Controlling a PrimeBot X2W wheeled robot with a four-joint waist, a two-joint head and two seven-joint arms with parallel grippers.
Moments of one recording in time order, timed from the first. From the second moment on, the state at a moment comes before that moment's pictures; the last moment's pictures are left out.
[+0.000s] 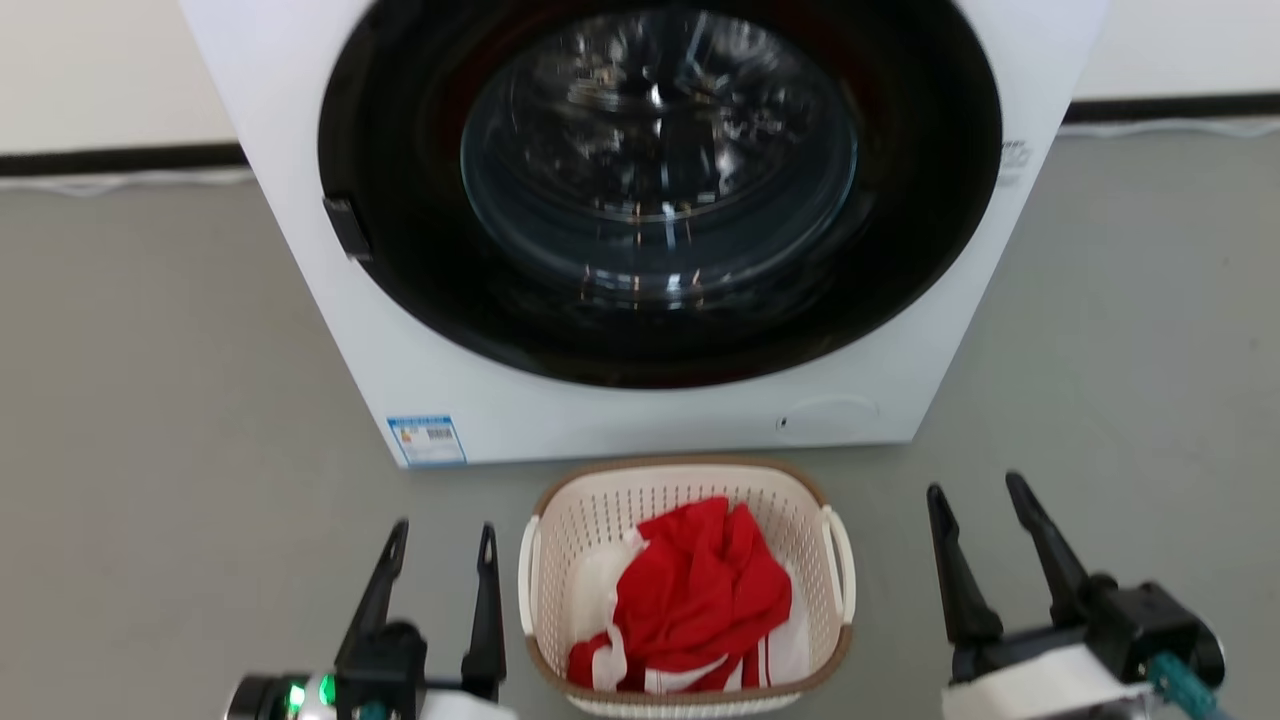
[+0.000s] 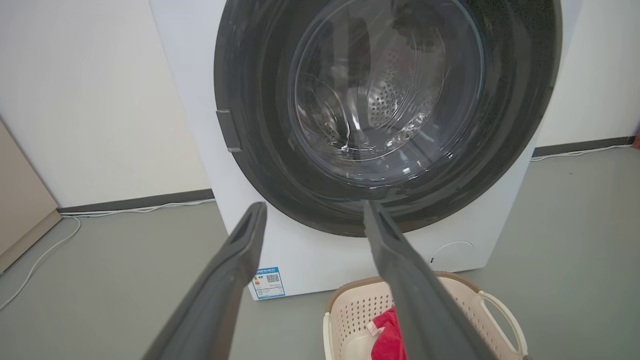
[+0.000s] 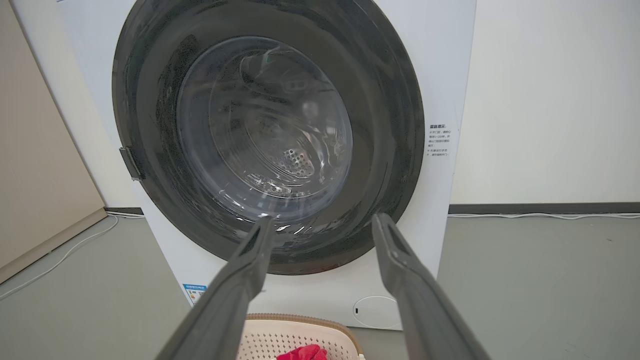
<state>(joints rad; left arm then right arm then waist) 0.09 0.07 -0.24 0.03 -0.05 0.21 -0.25 0.03 -0.04 0.00 0.12 0.07 0.12 -0.25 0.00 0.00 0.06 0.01</state>
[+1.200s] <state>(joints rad) -0.51 0.04 -0.30 0.49 -0.24 0.16 -0.26 -0.47 -0.06 -0.13 0.49 -0.03 0.12 -0.25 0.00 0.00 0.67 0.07</state>
